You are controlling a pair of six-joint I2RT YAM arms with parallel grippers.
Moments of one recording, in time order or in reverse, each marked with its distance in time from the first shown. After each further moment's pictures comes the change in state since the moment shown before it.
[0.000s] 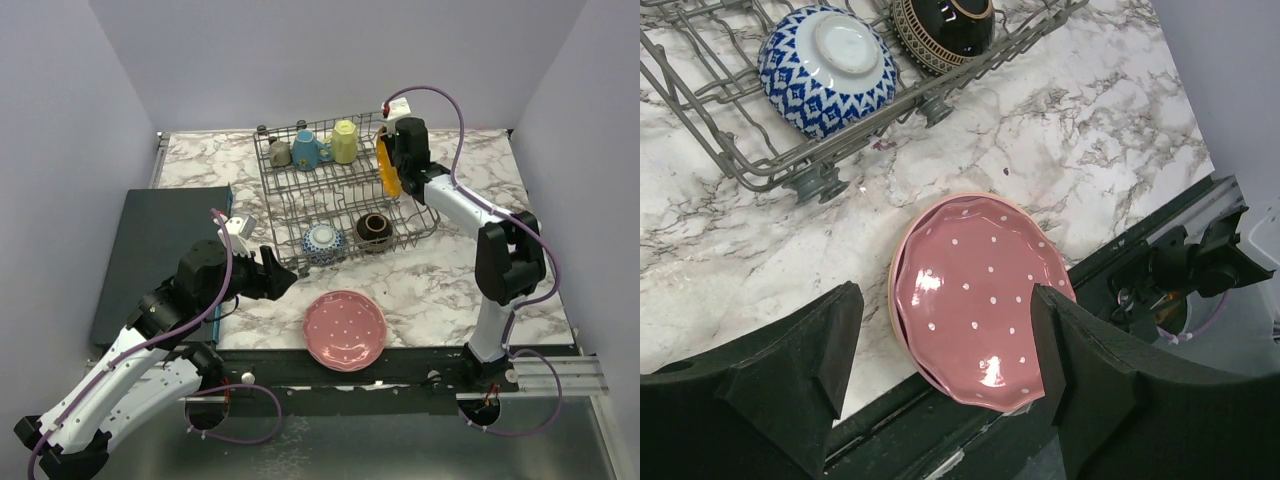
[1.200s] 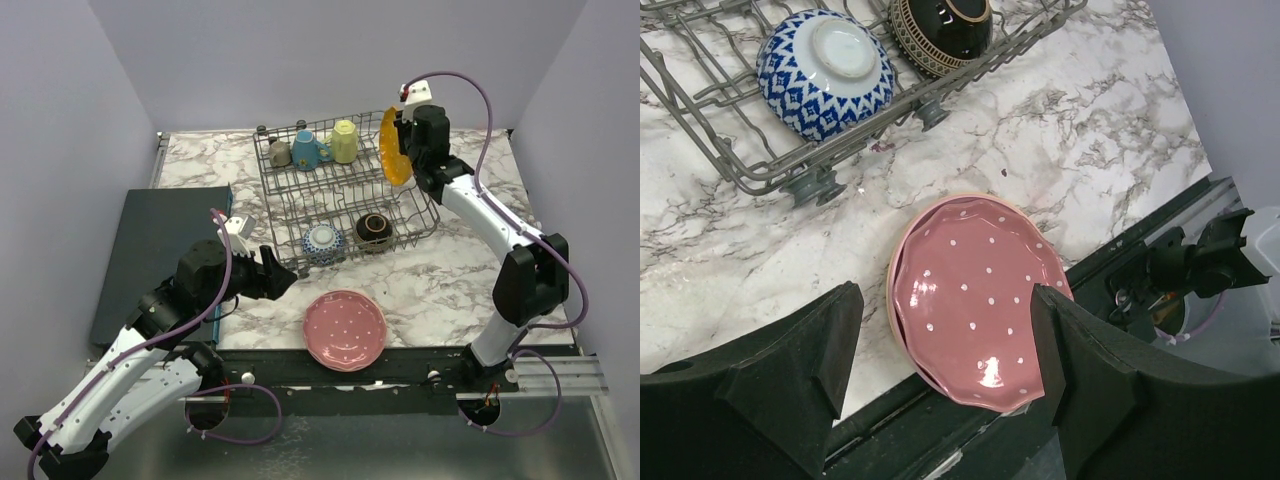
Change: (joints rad) left arm 0.000 -0.002 0.004 0.000 0.001 -0.002; right arm 0.000 -0.182 0.013 -0.092 -0.016 0.080
